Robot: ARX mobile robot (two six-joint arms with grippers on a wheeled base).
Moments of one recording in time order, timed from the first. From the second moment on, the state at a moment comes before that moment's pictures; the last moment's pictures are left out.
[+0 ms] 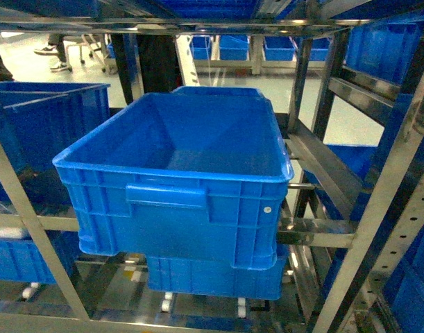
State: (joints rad) left arm 0.00 0.01 0.01 0.00 0.00 0.00; right arm -0.05 0.85 0.28 0.53 0.02 0.08
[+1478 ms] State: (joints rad) left arm 0.00 0.01 0.01 0.00 0.00 0.00; right arm -0.05 0.85 0.28 0.53 0.02 0.08
